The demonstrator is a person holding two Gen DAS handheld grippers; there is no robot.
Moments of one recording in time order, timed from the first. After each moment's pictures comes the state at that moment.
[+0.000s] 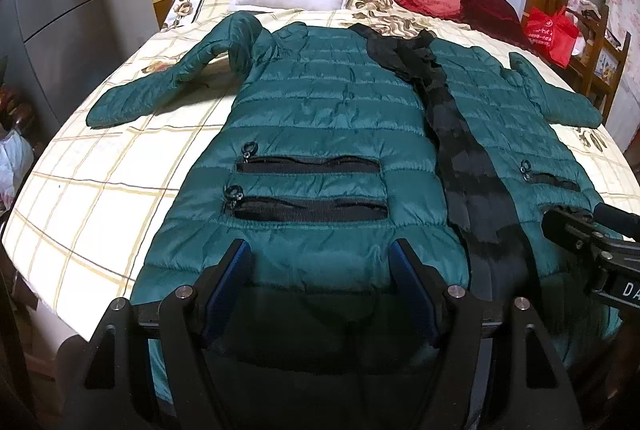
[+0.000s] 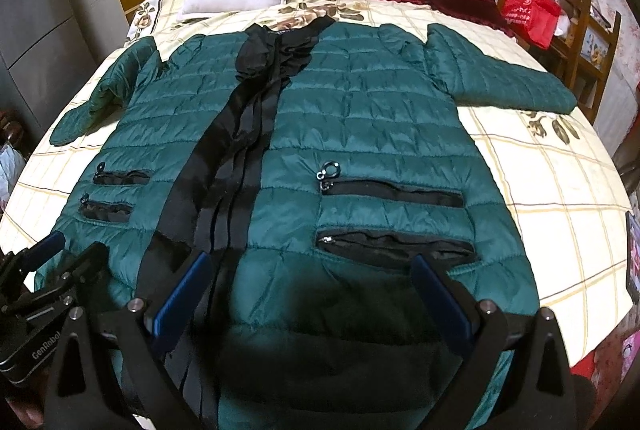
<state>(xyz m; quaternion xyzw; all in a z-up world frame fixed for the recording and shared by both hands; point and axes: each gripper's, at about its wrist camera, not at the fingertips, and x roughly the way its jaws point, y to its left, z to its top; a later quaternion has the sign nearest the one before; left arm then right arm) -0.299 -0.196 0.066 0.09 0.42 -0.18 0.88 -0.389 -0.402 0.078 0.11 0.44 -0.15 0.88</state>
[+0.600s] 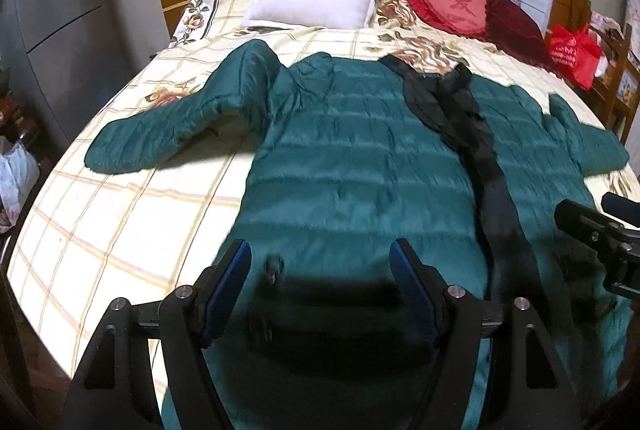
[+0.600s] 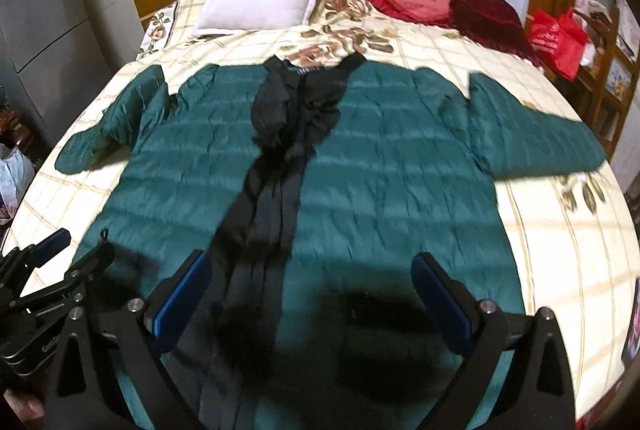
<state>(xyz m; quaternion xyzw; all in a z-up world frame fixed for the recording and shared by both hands) -0.205 -0.212 0.085 0.08 0.41 -0.15 0.89 -0.293 -0.421 0.107 0.09 0.43 -0.12 0.89</state>
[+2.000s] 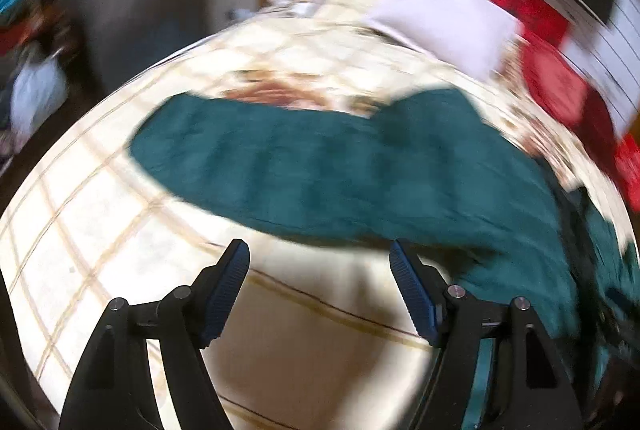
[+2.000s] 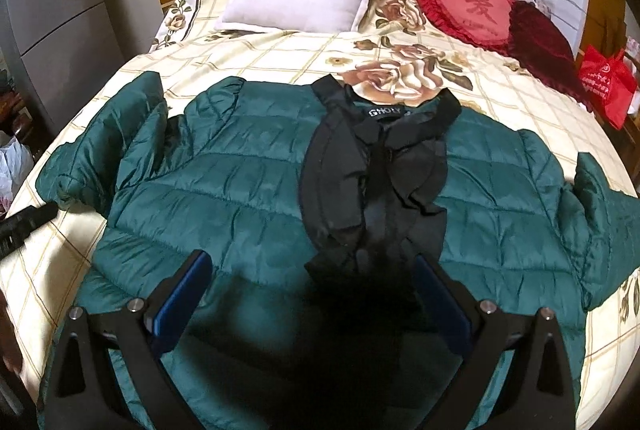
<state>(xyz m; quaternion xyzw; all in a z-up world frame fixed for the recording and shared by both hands) -0.044 -0.063 0.067 -0.07 0.44 -0.03 0.90 -0.140 -0.400 0.073 0.06 0.43 -0.07 0.90</state>
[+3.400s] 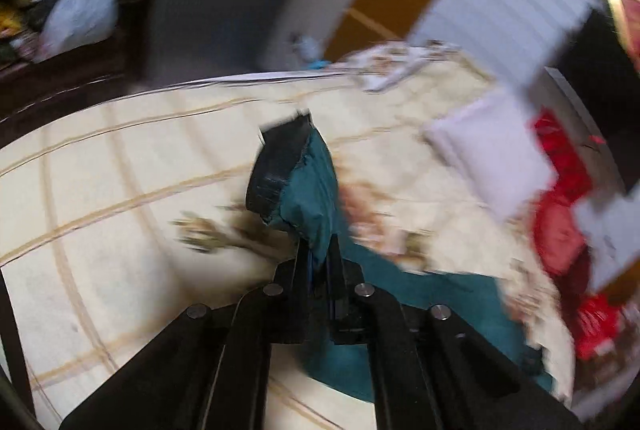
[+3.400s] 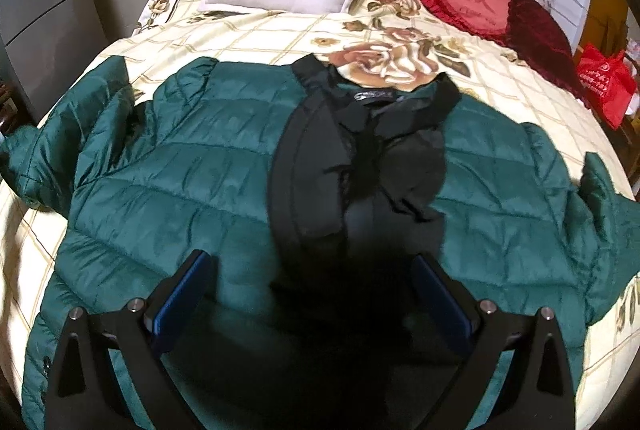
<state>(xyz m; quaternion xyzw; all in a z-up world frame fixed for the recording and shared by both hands) 0.010 0.026 0.107 -0.26 0.35 -0.02 0.90 -0.120 -0.418 0.058 0.05 0.45 -0.10 0.89</state>
